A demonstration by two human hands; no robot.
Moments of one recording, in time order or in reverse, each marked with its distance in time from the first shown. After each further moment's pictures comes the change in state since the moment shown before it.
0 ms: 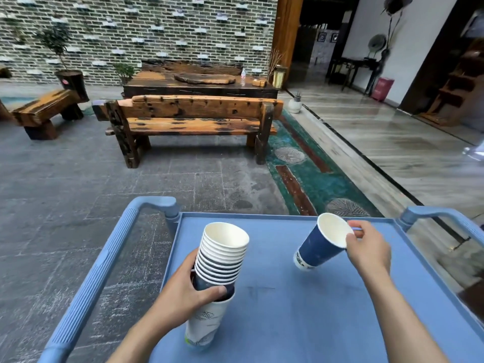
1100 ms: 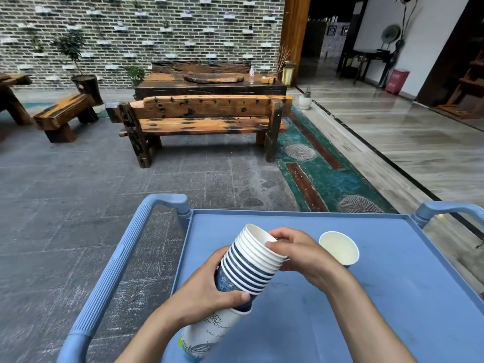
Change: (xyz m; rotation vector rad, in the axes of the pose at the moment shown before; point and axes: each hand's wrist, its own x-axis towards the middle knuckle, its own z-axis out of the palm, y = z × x) left_hand -0.010 0.034 0.007 0.004 -0.195 0.029; right_hand -0.086 -0.081 0.038 0.483 -0.977 -0.003
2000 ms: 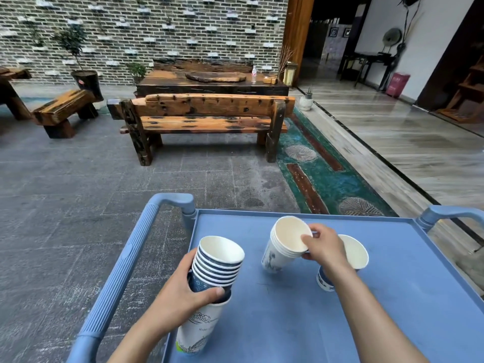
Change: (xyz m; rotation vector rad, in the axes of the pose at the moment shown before) left_hand -0.021 -0.047 -0.041 -0.038 0.235 -0.038; right_hand 0.046 0.028 -0.022 -0.233 0.596 0.004
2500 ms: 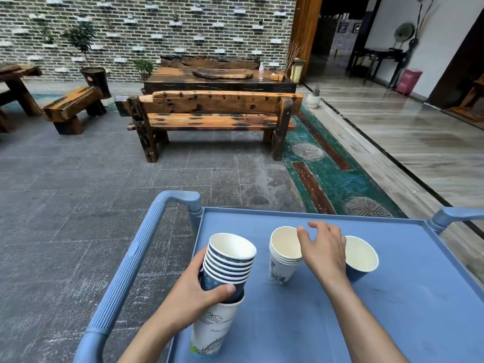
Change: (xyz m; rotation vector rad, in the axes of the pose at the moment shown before) left_hand 0.000 0.011 0.008 -0.083 -0.035 0.013; right_hand -0.020 -0.008 0.019 -0.346 0.145 -0.170
